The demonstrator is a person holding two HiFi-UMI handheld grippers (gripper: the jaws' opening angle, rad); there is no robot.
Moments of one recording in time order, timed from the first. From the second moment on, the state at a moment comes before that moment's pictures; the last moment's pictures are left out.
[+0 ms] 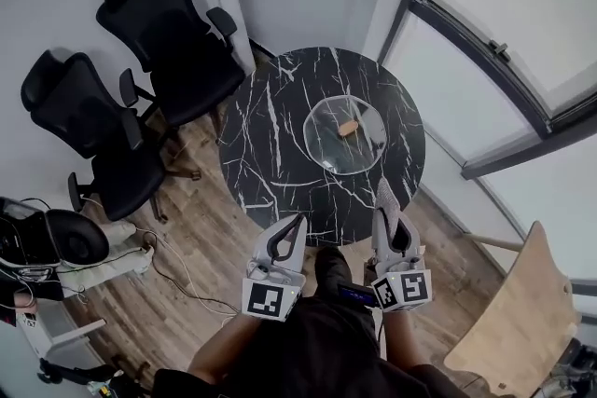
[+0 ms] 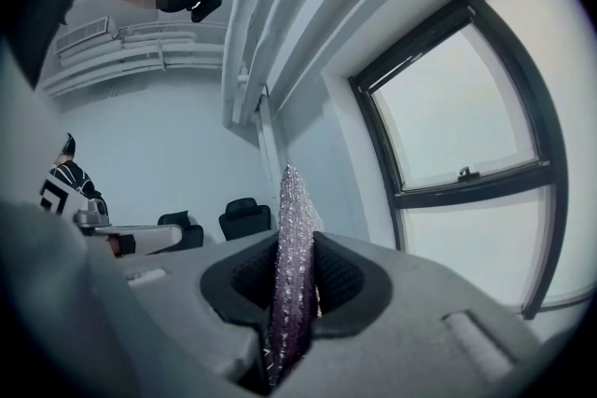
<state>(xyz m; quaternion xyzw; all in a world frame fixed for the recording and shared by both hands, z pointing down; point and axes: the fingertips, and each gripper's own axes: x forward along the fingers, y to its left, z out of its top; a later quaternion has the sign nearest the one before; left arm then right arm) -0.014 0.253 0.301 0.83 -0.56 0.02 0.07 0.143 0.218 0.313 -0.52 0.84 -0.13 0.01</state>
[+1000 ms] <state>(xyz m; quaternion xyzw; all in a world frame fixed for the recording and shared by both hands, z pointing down) 0.062 0.069 0.367 0.82 -0.56 0.03 0.12 0.195 0.008 0.430 -0.48 0.86 -0.14 -0.10</state>
